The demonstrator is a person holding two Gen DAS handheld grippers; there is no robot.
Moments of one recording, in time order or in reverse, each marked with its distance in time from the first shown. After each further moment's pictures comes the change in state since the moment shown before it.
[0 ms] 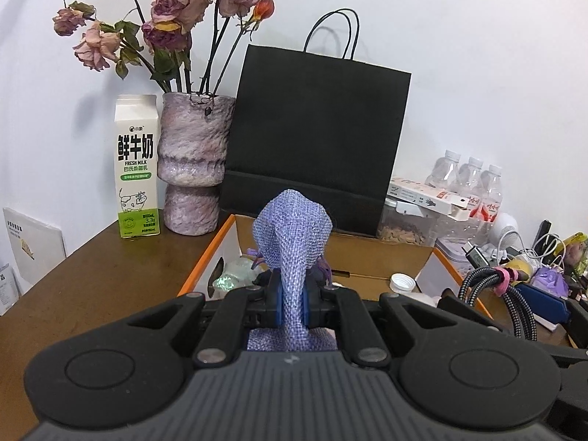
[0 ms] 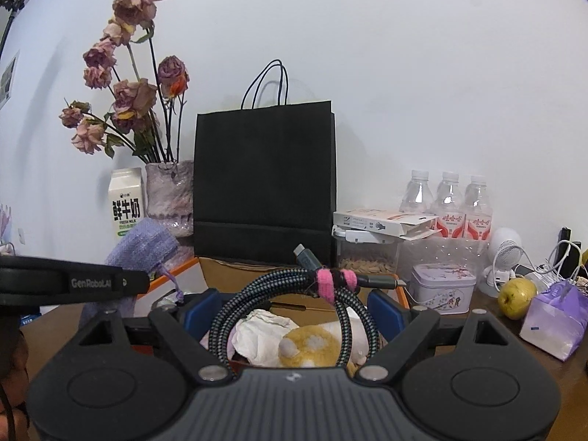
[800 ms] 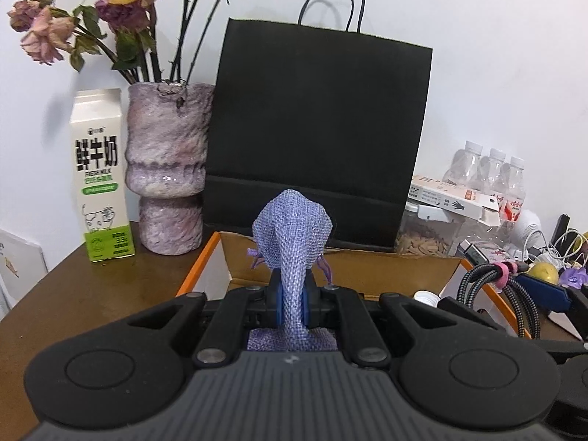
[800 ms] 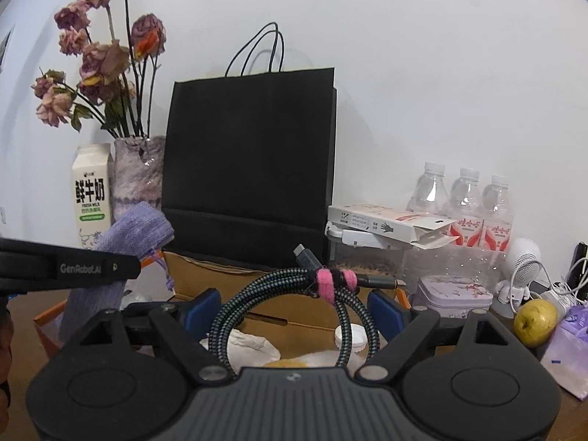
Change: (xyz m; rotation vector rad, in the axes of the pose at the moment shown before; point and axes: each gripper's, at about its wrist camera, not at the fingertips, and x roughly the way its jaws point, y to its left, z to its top) left arm 0.086 0.000 0.021 0.043 0.017 -0.013; right arm 0.090 -0.009 0.007 -0.058 0.034 -0.029
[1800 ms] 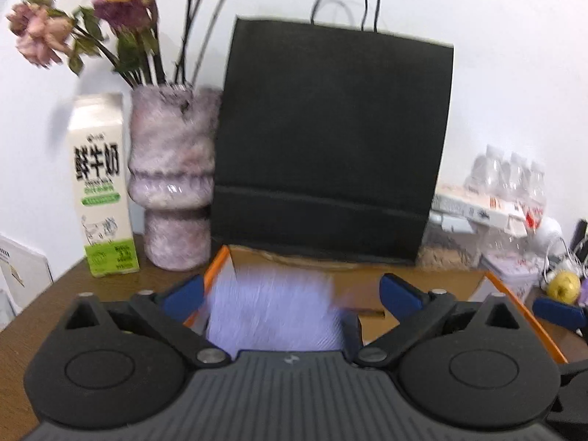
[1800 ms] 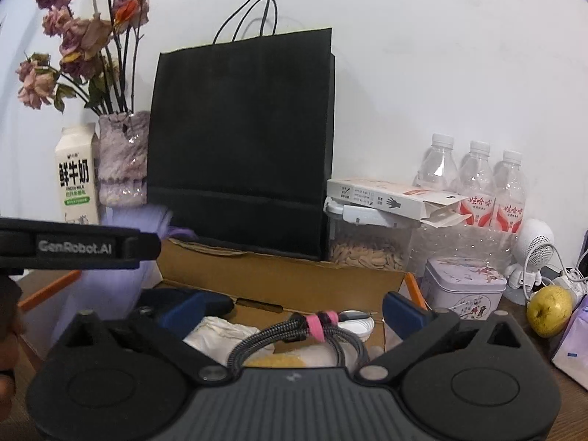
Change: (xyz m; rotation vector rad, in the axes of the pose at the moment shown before) left arm 0.019 0.003 0.002 0.001 -0.055 0.052; right arm 0.031 -0.006 -0.004 0.016 0.066 0.002
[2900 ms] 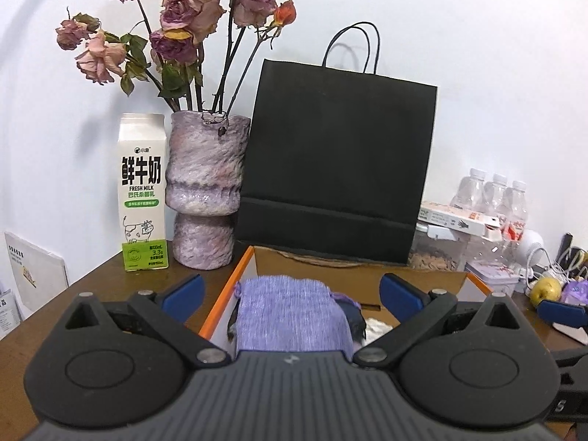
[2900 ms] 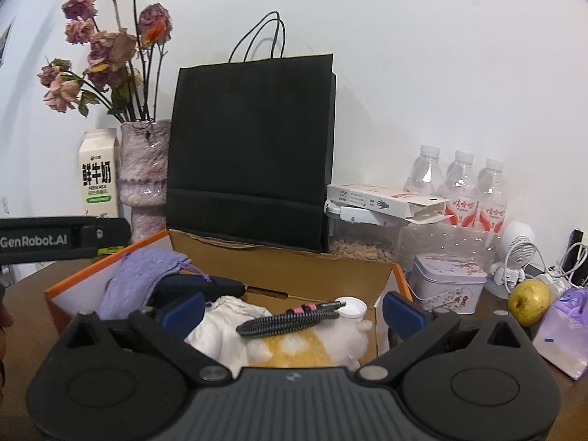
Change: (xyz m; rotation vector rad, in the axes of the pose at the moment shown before) left arm -0.075 0.021 -0.026 -0.020 -0.080 -0.009; right arm -0.057 0.004 -0.014 -0.016 -0.022 -0.001
